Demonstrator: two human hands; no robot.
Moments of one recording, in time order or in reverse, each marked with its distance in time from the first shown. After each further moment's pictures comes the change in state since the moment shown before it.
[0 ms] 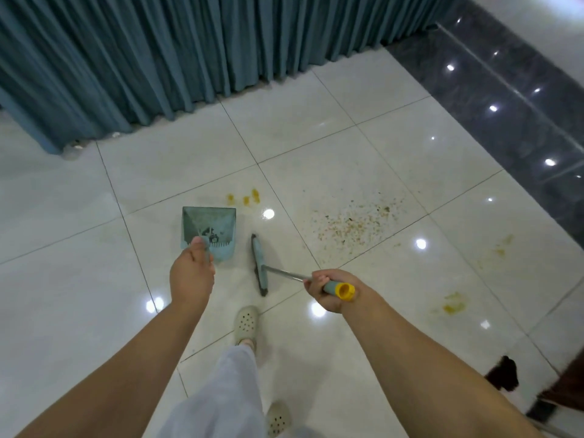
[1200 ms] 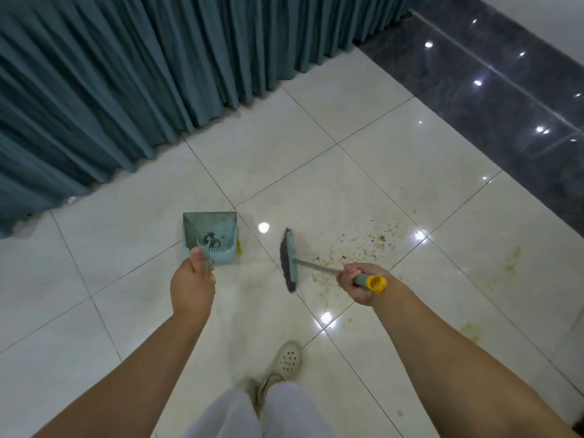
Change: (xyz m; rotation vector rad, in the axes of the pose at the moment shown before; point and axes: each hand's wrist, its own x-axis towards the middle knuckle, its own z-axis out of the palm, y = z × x) left_hand 0.215 0.150 0.185 0.156 -0.041 0.026; right_hand 0.062 -0.310 0.080 0.239 0.085 -0.067
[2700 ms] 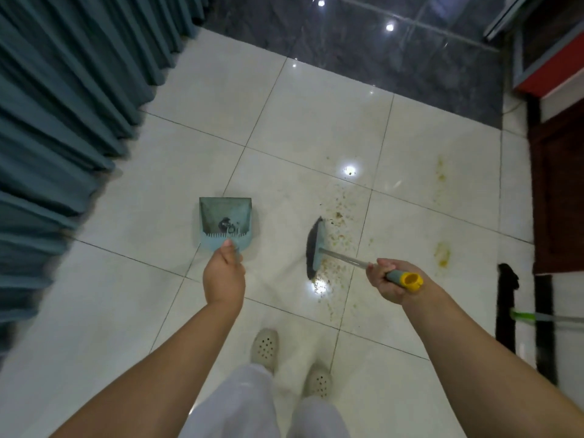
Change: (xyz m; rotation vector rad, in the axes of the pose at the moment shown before) left_hand 0.173 0.164 0.186 0.170 -0.543 0.151; right_hand 0.009 -0.099 0.032 0.733 0.082 -0.217
